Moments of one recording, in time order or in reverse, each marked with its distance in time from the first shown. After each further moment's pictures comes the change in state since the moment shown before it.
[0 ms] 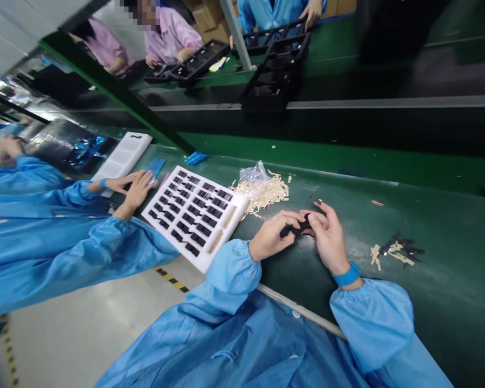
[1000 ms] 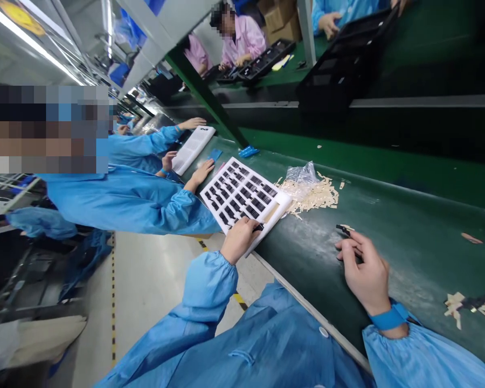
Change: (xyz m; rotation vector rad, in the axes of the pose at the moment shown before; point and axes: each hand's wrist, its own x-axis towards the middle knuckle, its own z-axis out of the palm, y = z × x) left_hand -0.132 -0.006 -0.103 0.752 -0.052 -0.985; right_hand -0.023 0.024 -0.001 -0.585 -0.038 -0.361
